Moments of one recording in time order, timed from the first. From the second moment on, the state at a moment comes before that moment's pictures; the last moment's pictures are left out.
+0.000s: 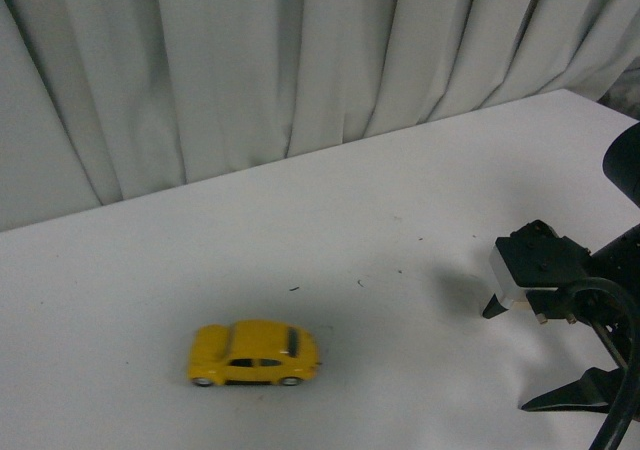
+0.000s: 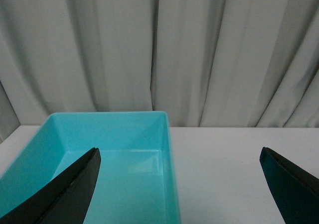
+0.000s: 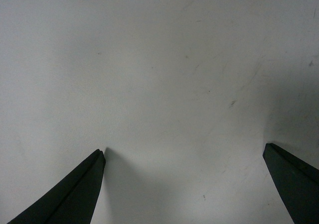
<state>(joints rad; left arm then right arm) 0.00 0.00 0.01 0.00 0.00 0.00 -0.48 1.91 0.66 -0.34 -0.56 -1.61</state>
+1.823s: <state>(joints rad) 0.00 0.00 0.01 0.00 0.00 0.00 0.00 1.08 0.44 0.65 0.00 -0.06</state>
